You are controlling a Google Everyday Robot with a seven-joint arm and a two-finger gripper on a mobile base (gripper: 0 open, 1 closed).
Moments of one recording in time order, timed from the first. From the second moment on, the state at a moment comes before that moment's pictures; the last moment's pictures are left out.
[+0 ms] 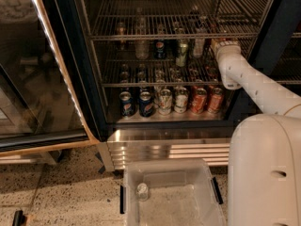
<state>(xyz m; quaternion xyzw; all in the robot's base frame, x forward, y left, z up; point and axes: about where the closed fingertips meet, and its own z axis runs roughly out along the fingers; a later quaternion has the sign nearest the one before) 0.937 -0.348 0.799 0.03 0.73 -0.11 0.68</state>
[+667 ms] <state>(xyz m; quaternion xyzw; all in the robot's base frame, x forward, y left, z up) 0.902 -0.333 0.789 0.03 0.74 -0.08 0.67</state>
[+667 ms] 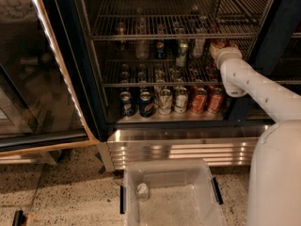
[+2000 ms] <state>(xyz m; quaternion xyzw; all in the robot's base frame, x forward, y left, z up) 0.839 -0.322 0.778 0.01 0.76 -0.04 0.65</state>
